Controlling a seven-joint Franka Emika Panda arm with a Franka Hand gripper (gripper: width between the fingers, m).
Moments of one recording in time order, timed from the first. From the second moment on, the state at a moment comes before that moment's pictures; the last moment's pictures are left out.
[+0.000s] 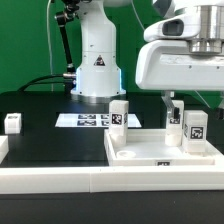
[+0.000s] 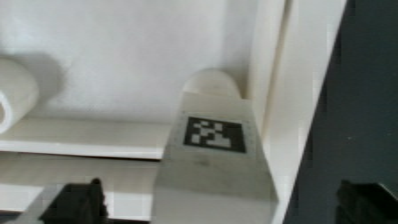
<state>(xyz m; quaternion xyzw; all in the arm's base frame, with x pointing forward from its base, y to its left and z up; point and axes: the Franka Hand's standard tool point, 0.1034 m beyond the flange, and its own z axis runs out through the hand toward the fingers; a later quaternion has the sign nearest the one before) 0.601 0.124 0.089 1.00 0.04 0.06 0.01</state>
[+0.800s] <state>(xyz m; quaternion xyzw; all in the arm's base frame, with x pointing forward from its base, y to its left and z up) 0.606 0.117 0.090 1.00 -0.01 0.05 -0.01</state>
